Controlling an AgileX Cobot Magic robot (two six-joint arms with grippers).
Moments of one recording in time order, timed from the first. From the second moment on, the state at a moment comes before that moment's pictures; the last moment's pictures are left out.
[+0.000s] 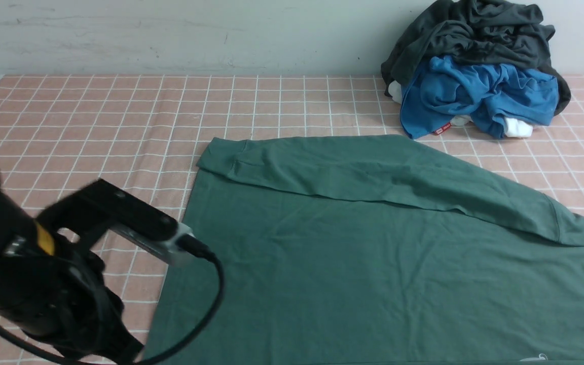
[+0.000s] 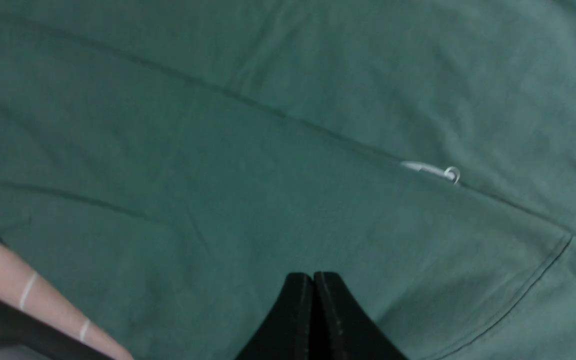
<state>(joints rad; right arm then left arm) 0.27 0.81 -0.74 0.19 1.24 -0.15 -0.40 1.25 -0.87 -0.10 1.09 0.22</state>
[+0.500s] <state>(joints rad) 0.32 0.82 -0.72 0.11 1.20 -0.15 -0.53 1.61 -0.82 -0.14 0.84 0.35</state>
